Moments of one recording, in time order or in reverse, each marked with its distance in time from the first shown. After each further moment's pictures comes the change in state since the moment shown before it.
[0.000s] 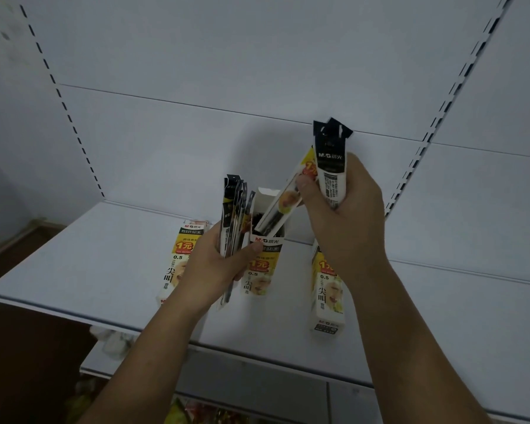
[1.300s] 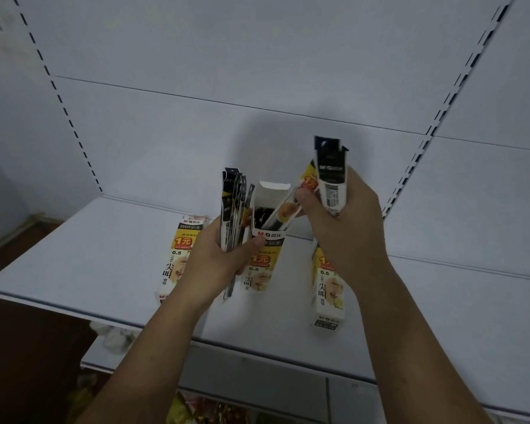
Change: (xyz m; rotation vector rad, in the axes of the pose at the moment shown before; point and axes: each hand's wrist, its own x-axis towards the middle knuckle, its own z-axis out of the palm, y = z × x) left_hand 0.000 0.001 0.005 0.019 0.036 -0.002; right_hand -0.010 0.020 -0.003 0.002 -0.037 0.127
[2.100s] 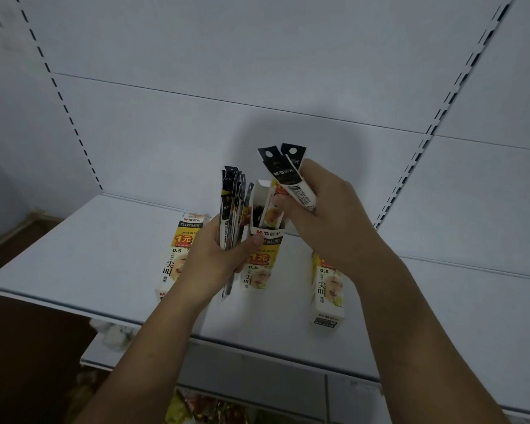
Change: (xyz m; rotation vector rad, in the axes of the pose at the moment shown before) left_hand 0.000 0.001 -0.001 0.002 -0.002 -0.001; right_hand 0.015 -0.008 0.001 -0.195 -0.321 -0.080
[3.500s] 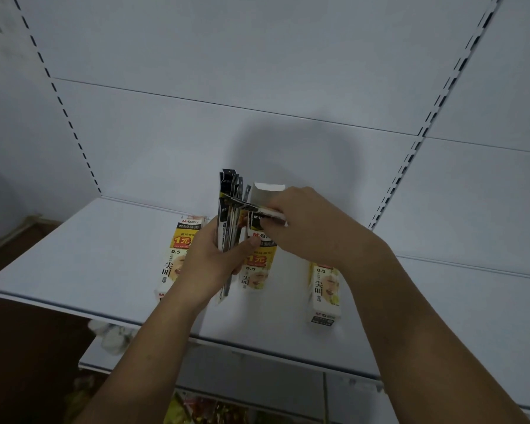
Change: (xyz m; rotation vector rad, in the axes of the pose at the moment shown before) left_hand -0.006 0.008 0.001 -0.009 -0.011 -0.004; right_hand 0.017 0.001 0.011 -0.400 -0.400 0.002
